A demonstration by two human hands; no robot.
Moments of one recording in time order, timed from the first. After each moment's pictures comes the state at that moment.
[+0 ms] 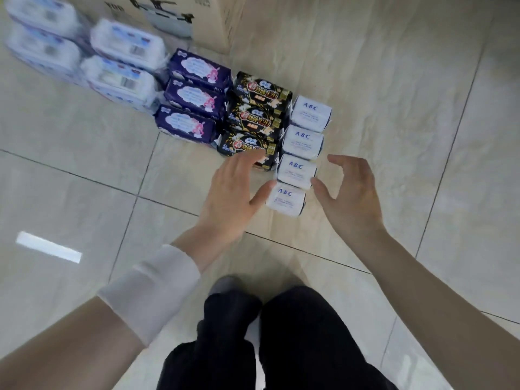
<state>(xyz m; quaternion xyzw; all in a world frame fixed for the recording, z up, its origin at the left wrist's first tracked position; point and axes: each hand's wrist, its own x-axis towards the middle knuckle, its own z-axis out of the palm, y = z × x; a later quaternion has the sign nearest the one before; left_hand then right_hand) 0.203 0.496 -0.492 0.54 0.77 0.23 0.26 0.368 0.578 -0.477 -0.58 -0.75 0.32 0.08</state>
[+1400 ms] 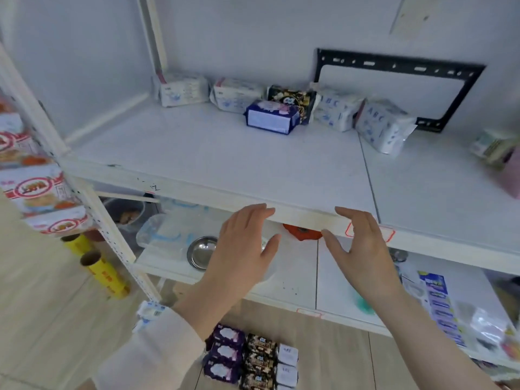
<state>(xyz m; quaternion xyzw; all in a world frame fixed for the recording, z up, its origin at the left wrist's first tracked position) 0.053 0.629 0.205 0.65 0.70 0.30 0.05 0.236 0.697 0.207 -0.49 -0.79 0.15 0.34</state>
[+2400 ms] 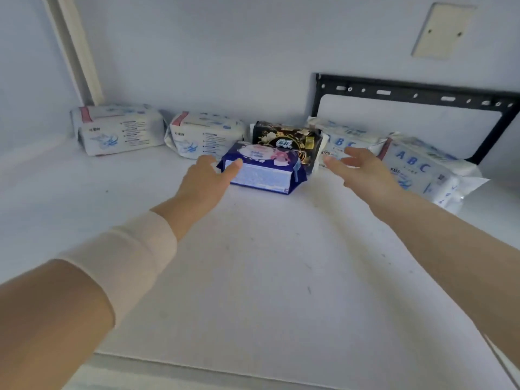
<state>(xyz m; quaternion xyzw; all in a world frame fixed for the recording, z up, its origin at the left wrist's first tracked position) -0.111 0.958 0.218 0.47 0.76 0.39 0.22 0.118 1.023 0.245 -0.58 -0.65 0.31 0.39</state>
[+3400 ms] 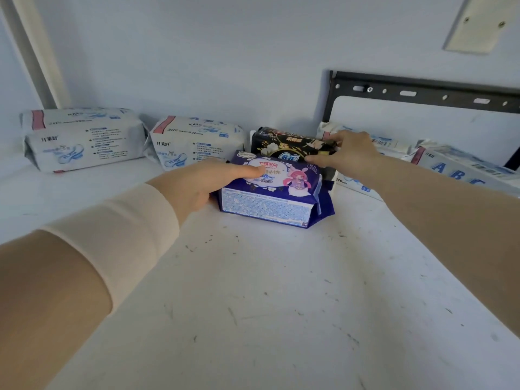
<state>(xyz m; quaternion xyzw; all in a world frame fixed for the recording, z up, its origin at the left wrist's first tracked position) -0.139 1.047 0.217 0.41 0.67 0.41 0.46 0.062 1.137 0.245 -0.62 -0.74 0.12 0.24</state>
